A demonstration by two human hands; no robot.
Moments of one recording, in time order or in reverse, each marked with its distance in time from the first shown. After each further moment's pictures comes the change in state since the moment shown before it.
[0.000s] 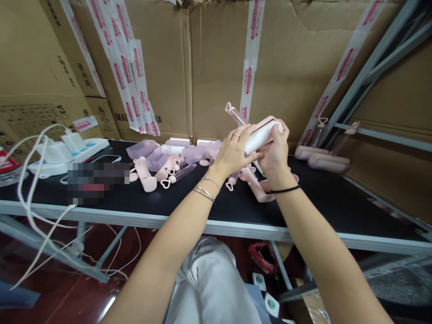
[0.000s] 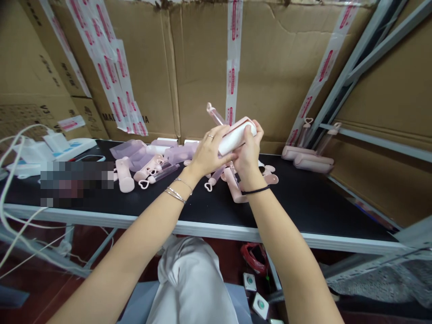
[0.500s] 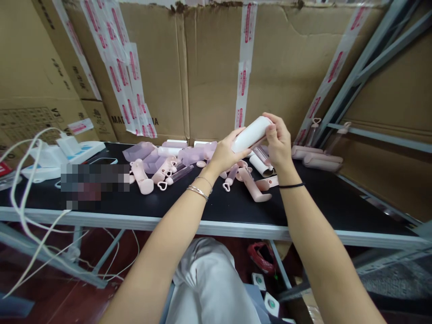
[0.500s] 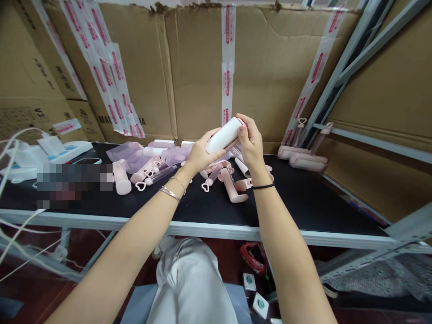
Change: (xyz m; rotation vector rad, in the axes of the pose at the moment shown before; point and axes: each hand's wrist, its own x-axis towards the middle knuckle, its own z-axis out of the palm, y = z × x) left_hand -0.001 0.000 -0.006 -0.403 -0.009 -0.253; right_hand 0.012 -0.022 -0.036 -0.228 -0.152 -0.366
